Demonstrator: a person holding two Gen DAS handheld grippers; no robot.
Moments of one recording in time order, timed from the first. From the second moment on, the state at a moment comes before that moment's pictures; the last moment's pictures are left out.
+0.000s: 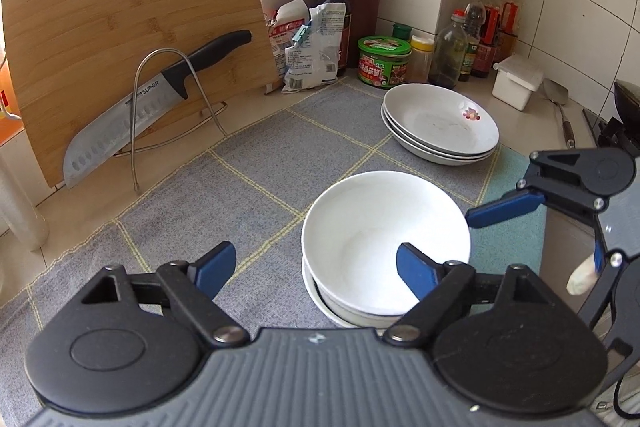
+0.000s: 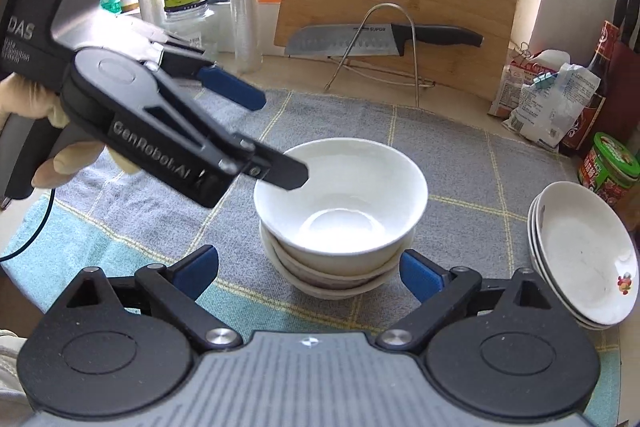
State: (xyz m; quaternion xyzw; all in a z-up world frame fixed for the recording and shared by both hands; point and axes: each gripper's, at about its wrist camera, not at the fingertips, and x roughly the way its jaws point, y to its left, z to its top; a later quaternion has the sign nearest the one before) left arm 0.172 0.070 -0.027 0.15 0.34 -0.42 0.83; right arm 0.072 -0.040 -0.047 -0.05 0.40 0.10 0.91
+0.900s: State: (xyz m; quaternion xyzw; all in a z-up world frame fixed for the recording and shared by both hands) left arm 0.142 0.075 -0.096 0.16 0.38 -0.39 0.82; right arm 0.084 -0.092 -0.099 -0.09 0.47 0.08 0.87
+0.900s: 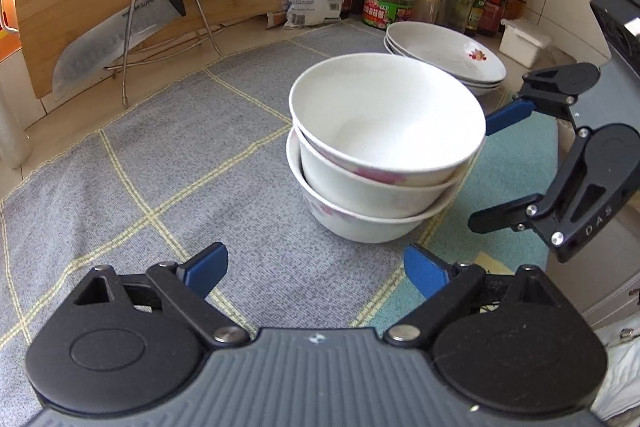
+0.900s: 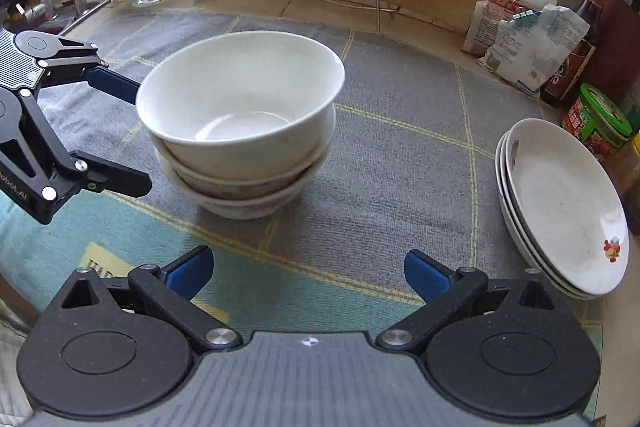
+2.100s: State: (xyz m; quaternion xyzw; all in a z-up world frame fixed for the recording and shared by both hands) left arm 0.135 0.029 -0.117 0.17 0.39 -0.34 0.84; right arm 0.112 -0.131 -0.129 -0.15 0.42 0.30 0.84
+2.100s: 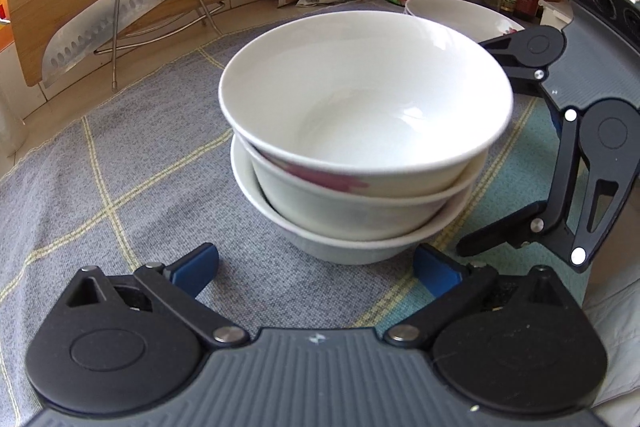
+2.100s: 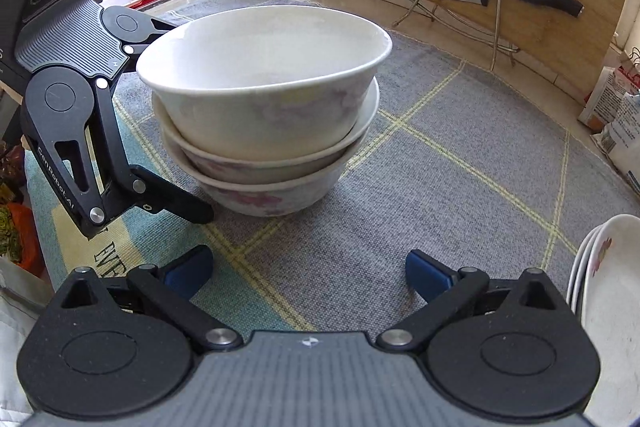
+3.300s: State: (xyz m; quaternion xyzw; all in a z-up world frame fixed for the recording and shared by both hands) left arm 0.172 0.030 -0.114 0.25 0.36 -0.55 0.71; right arm 0.157 -0.099 -0.109 -0.23 0.42 0.43 0.76
